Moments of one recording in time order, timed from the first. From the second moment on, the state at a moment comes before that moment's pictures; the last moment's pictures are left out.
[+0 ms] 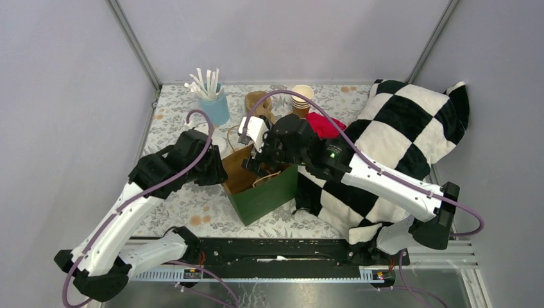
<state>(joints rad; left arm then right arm) -0.66 0.94 1.25 -1.19 -0.10 -0.68 1.07 1.46 1.50 -0.48 -0.06 -0.28</state>
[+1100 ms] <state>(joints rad) -0.66 0.81 0.91 -0.40 -0.33 -0.36 1.07 1.28 1.34 -0.41 -0.10 -0.30</state>
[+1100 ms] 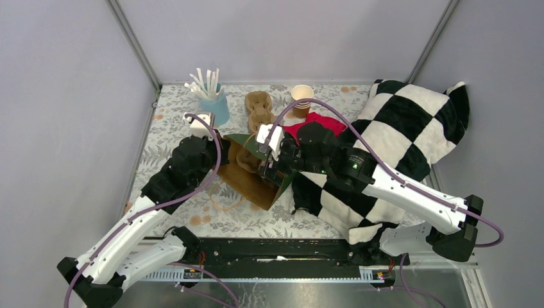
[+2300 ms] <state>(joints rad) -0.66 0.82 0.96 -0.56 -0.30 -0.35 1.17 1.54 1.52 -0.68 0.05 -0.11</state>
